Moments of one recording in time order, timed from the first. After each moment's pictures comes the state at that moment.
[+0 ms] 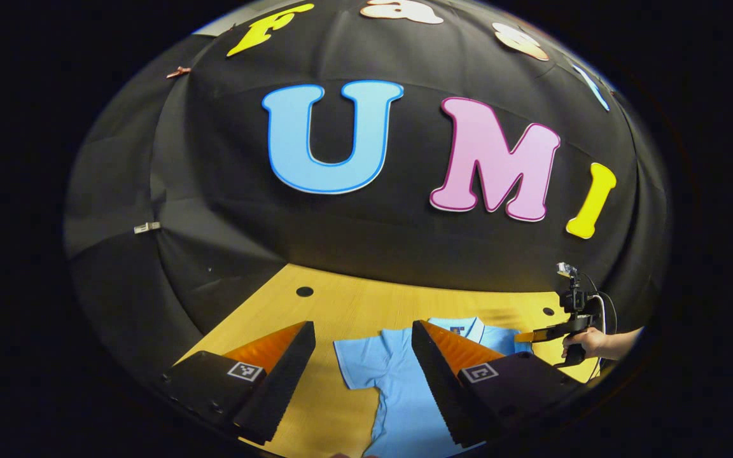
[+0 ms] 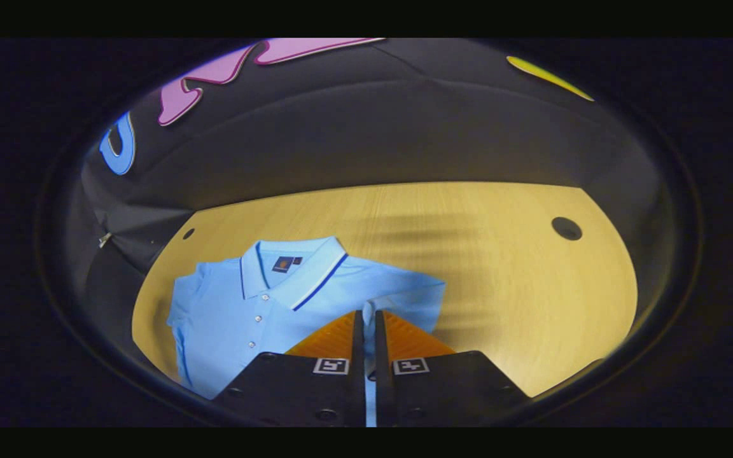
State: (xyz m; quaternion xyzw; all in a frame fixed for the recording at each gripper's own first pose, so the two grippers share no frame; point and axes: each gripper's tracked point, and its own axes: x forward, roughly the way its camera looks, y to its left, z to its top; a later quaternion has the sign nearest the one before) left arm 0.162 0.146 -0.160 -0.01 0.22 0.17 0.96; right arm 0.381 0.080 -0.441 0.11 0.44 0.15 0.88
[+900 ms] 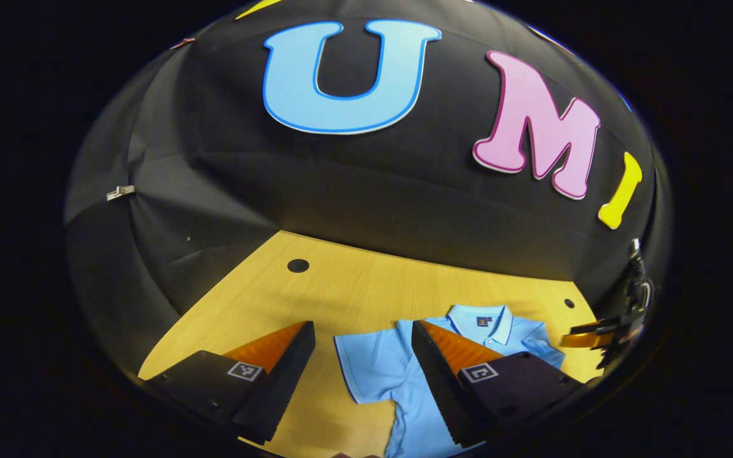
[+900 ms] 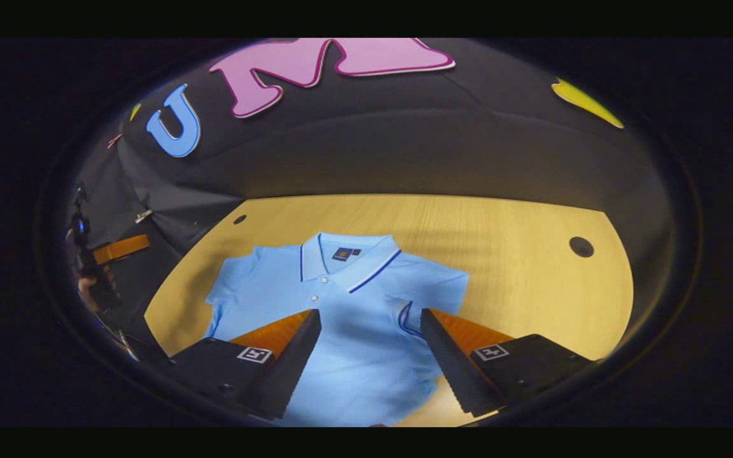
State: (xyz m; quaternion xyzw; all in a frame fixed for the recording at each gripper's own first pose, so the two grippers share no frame) left arm 0.249 0.212 -0.259 -0.02 0.30 0.16 0.94; right arm 0.330 0.076 -0.364 0.08 0.39 0.23 0.89
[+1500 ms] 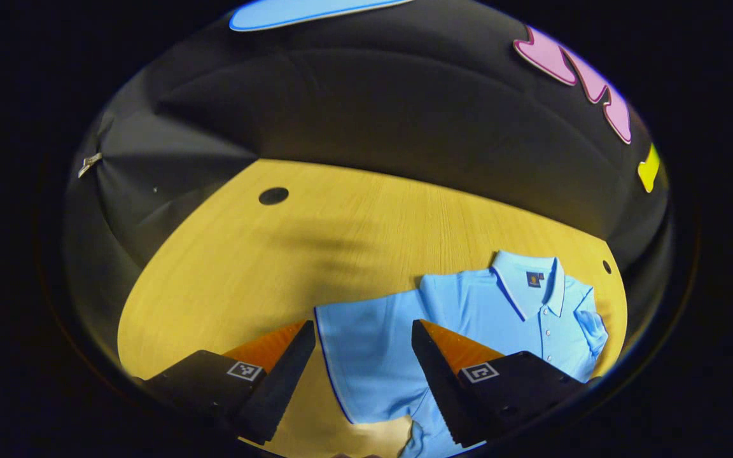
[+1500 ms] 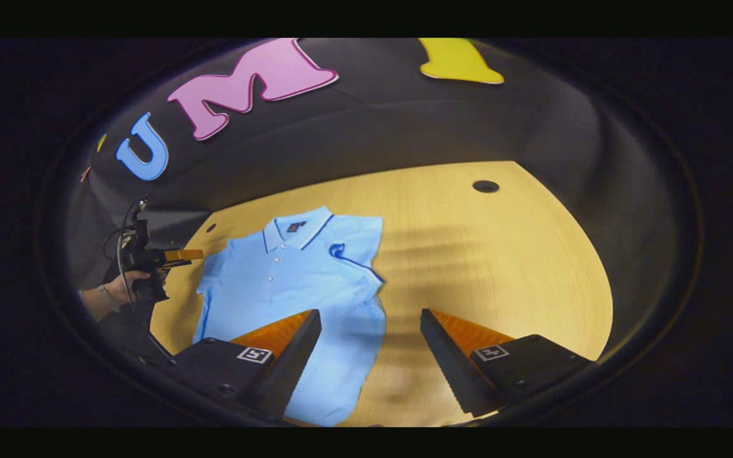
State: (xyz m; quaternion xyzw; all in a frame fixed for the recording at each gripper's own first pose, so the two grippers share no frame) left arm 0.281 0.226 -0.413 -0.04 0.44 0.17 0.88; right arm 0.207 -0.025 -0.391 0.15 0.43 0.10 0.88
